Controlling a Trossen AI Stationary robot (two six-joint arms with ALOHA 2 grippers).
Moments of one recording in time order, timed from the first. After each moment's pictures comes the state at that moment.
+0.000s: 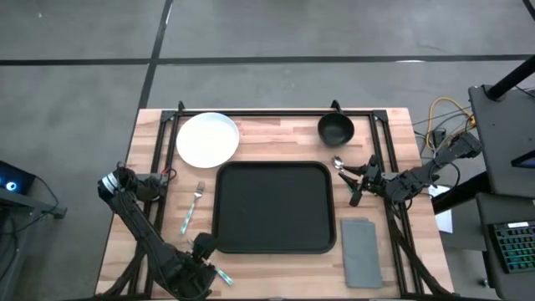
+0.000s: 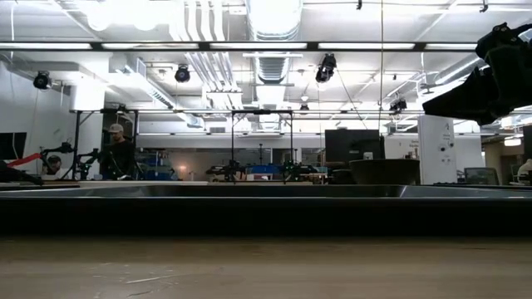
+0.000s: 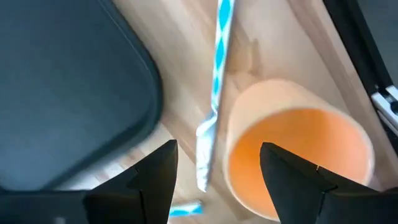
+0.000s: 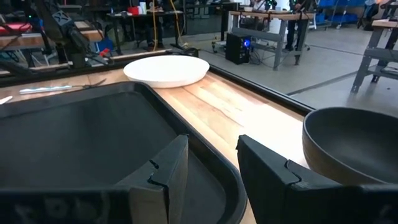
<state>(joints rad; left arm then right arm) -0.90 1.80 1.53 -1.28 -0.11 -0.31 0.55 0.33 0.01 0.03 1.05 0.31</state>
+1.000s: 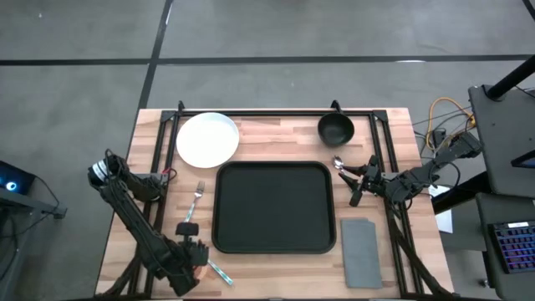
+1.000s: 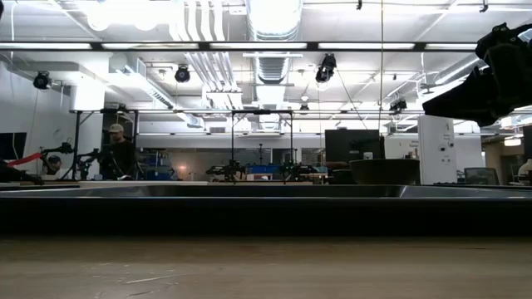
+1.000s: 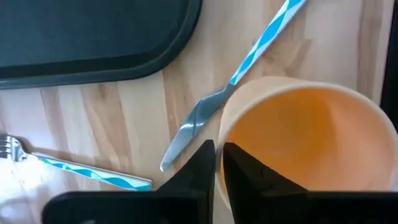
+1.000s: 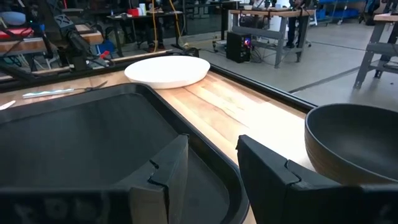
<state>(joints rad) -0.93 1.64 1.26 -1.12 -0.13 -0.86 0.55 0.33 0.01 0.03 1.04 0.33</state>
